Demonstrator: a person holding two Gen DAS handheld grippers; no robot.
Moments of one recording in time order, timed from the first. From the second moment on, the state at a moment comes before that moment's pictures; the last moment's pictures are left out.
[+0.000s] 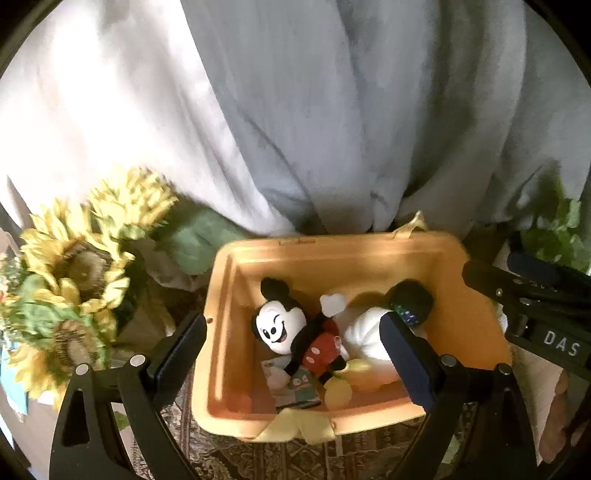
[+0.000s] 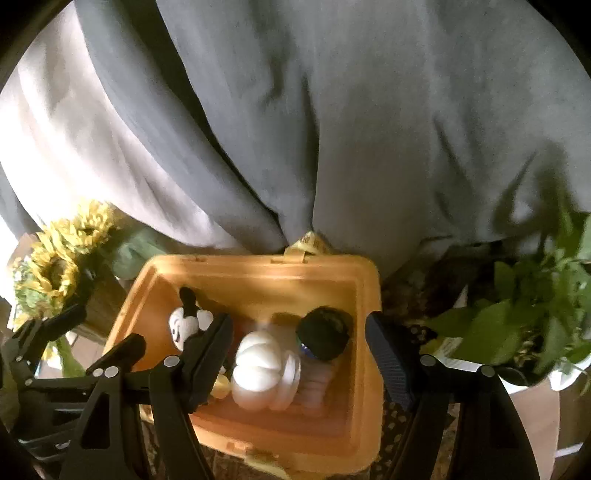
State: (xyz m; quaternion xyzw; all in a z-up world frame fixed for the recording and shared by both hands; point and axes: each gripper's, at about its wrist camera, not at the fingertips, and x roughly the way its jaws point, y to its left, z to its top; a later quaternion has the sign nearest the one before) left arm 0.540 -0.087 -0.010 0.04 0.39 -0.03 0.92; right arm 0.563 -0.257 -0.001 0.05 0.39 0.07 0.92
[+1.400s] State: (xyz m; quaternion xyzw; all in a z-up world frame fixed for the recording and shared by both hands) left arm 0.377 -0.071 -0.054 -0.01 0.37 0.04 0.93; right arm 0.399 -0.259 -0.004 0.03 0.28 -0.01 0.96
